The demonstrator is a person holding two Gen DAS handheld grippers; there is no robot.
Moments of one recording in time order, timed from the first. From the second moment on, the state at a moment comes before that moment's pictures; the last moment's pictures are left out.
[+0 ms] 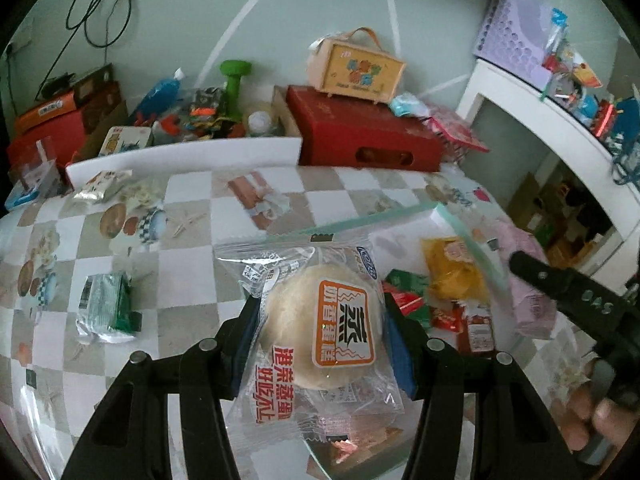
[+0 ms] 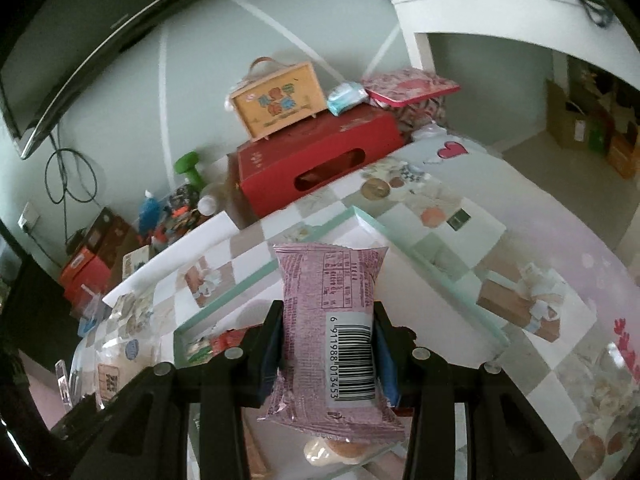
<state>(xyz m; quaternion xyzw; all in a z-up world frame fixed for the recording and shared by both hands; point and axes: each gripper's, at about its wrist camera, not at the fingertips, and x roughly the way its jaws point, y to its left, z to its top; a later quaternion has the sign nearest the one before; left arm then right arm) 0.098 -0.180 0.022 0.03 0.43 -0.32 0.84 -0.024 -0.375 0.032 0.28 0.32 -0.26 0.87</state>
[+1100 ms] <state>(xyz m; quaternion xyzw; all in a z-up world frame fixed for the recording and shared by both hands) 0.099 -0.218 -0.027 0.06 0.45 -0.35 0.82 0.010 -0.357 -0.010 0.27 0.40 -0.22 0.85</state>
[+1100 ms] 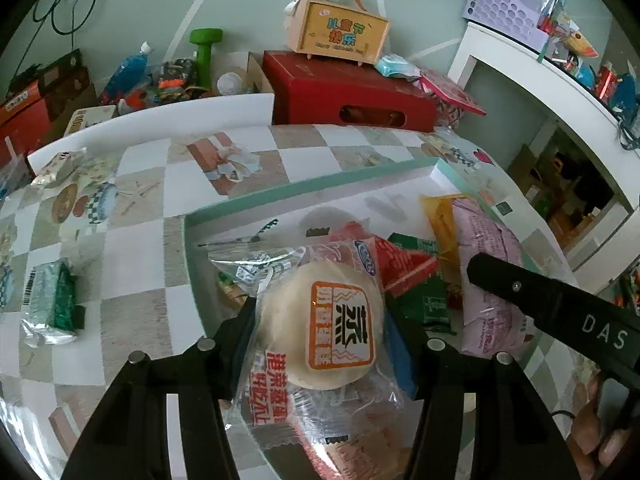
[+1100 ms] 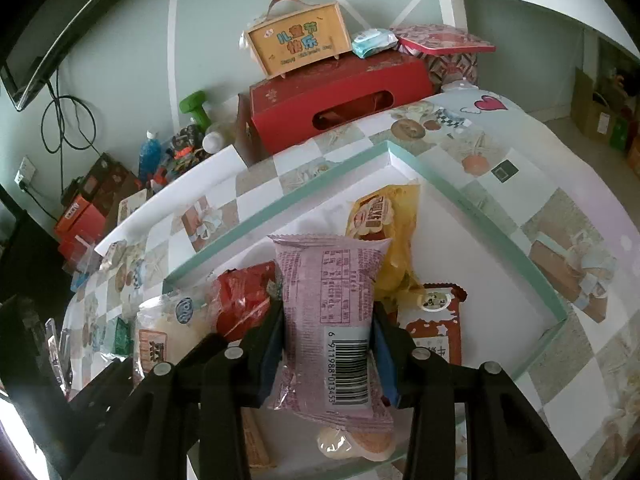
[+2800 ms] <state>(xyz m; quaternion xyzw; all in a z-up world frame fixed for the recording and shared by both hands) 0.126 -0.161 0.014 0.00 0.46 -0.26 0.85 0.009 -0.351 0.008 0.25 0.38 -0.22 0.86</state>
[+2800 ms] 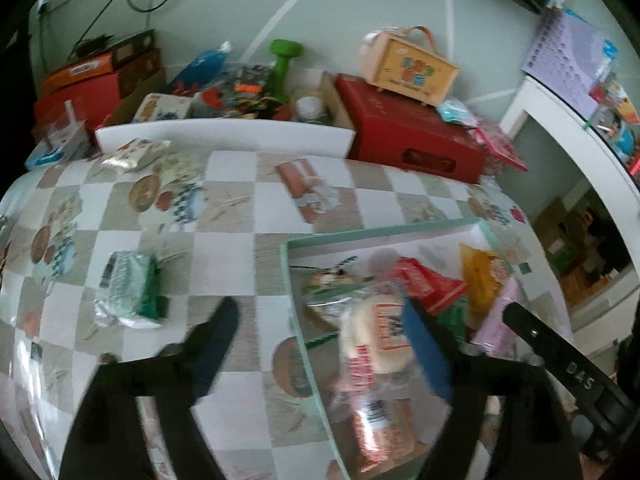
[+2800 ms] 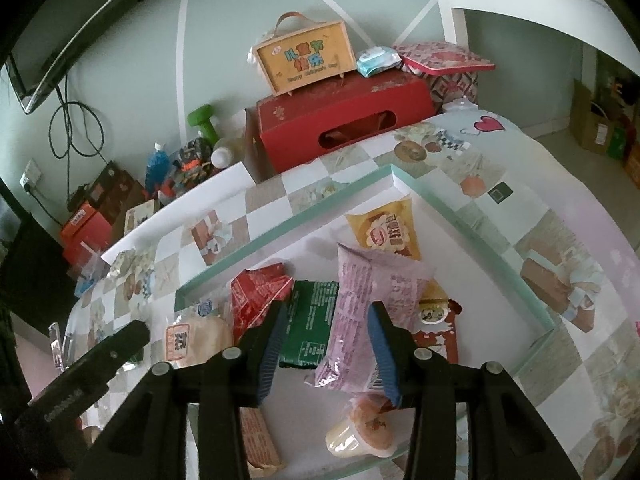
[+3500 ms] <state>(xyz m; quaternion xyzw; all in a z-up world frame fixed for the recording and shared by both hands) 0.144 -0.128 -0.003 -0.02 0.47 -0.17 0.87 0.016 -0.345 0.002 0.21 0.39 -0.23 0.87</state>
